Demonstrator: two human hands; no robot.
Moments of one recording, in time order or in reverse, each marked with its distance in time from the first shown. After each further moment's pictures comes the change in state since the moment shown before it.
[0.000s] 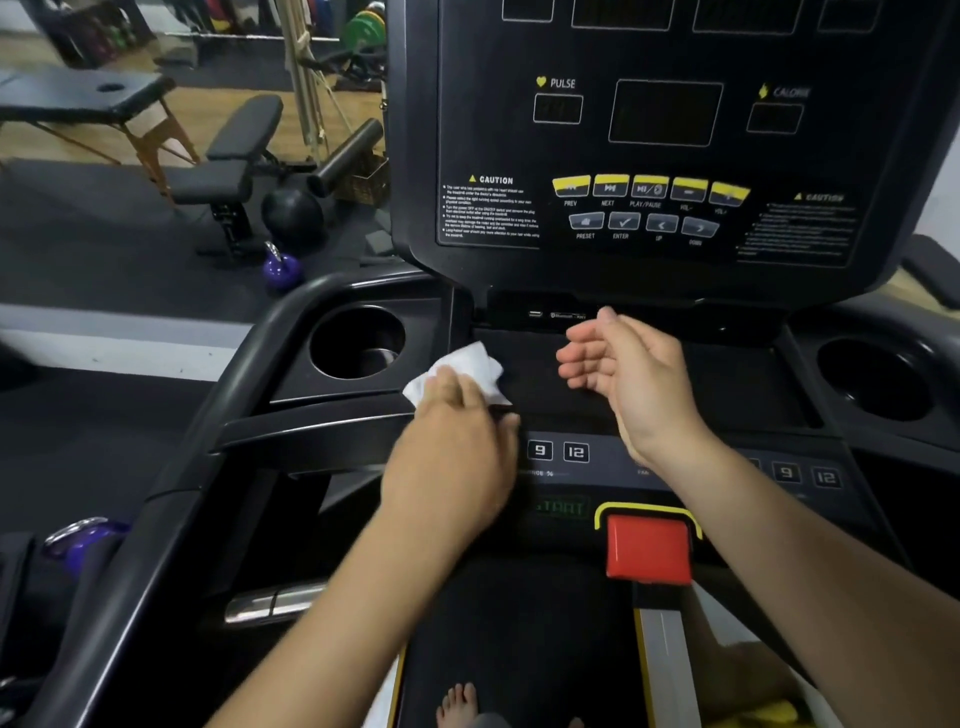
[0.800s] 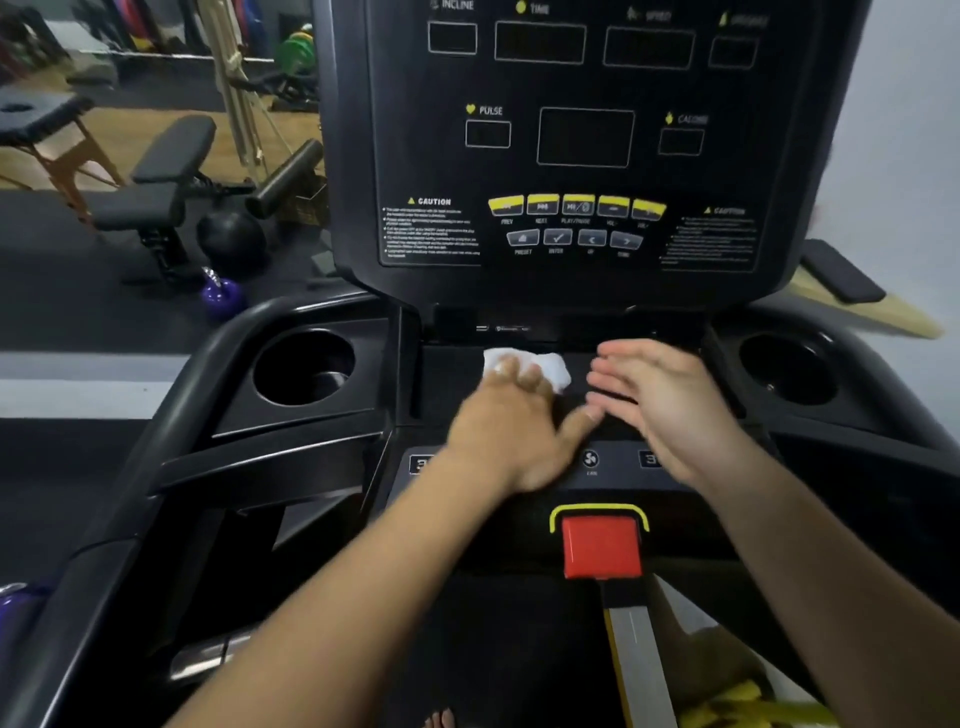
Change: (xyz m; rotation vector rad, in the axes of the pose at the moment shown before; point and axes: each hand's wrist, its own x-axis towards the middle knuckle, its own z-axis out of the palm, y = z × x) left_hand 0.055 0.065 0.014 -0.007 -0.311 0.282; right_hand -0.015 -0.019 -0.064 -0.078 0.167 0.177
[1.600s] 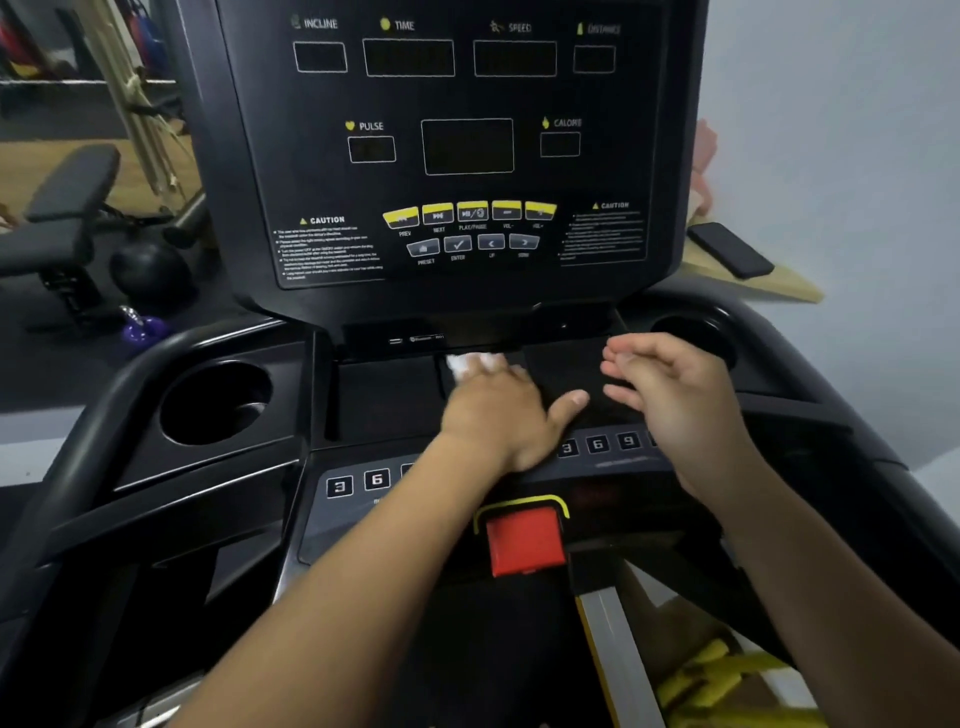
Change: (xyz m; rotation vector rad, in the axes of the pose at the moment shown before) left_hand 0.033 0.058 -0.001 0.062 -0.041 0.031; right_hand -0.034 -0.008 -0.069 -0.155 0.190 -0.281
